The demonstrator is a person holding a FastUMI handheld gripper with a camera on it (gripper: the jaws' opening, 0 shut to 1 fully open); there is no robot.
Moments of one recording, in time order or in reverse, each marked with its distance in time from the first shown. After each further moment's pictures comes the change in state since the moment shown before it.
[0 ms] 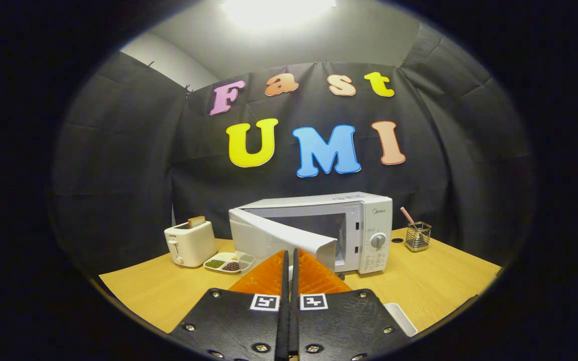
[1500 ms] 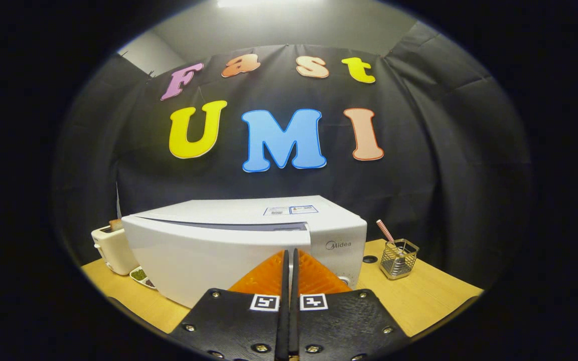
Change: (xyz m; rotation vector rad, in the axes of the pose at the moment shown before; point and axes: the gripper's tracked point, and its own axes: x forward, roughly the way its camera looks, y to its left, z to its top) arm 0.177 -0.135 0.010 -0.028 0.051 -0.145
